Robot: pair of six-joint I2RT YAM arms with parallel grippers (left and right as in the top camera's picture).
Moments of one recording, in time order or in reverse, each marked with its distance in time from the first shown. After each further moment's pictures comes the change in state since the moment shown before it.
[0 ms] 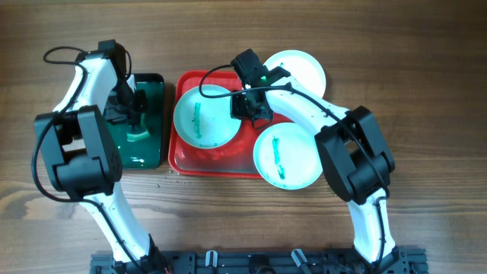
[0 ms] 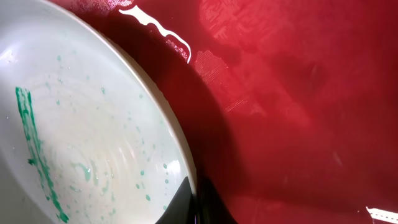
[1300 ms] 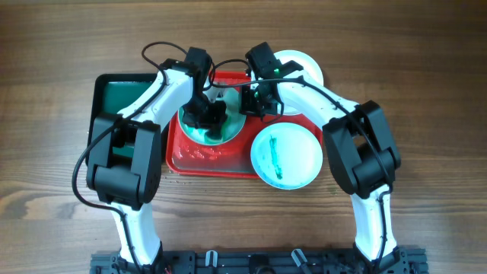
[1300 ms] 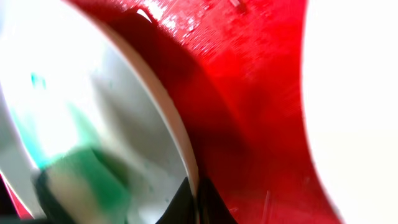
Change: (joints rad) left arm -0.431 -0.069 -0.125 0.158 0.342 0.047; right arm -0.081 0.013 0.000 0.000 -0.136 -0.059
